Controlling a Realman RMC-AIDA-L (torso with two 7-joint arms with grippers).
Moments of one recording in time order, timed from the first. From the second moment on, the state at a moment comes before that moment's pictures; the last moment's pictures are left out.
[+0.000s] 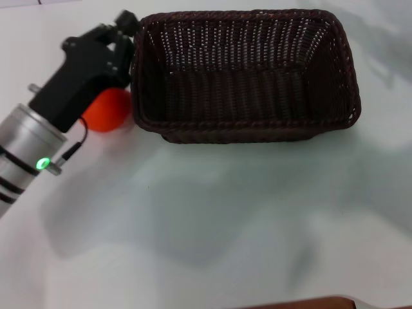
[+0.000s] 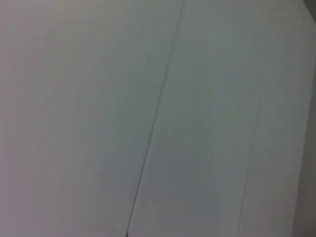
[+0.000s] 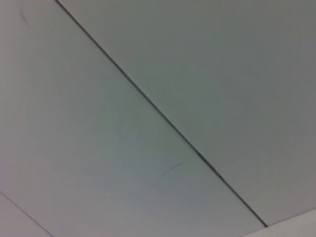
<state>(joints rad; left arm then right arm) -0.32 -2.16 -1.52 -0.49 0.48 -1.26 2.40 0.37 2.08 -0.54 -0.97 1.33 1.32 2.15</state>
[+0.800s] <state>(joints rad) -0.16 -2.11 -1.75 -0.43 0.64 -1.13 2.34 0.37 2.08 -0.52 -0.94 1.33 1.32 2.13</state>
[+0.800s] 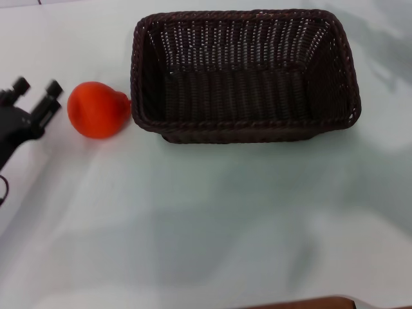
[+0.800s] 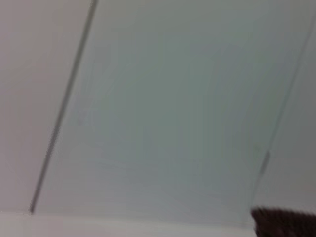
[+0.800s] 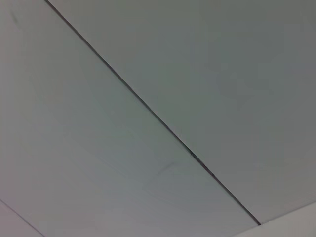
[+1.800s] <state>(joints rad) -0.29 -2.14 -1.75 -0.36 0.76 -0.92 2.32 0.38 2.08 -0.51 -0.90 1.33 1.32 2.12</state>
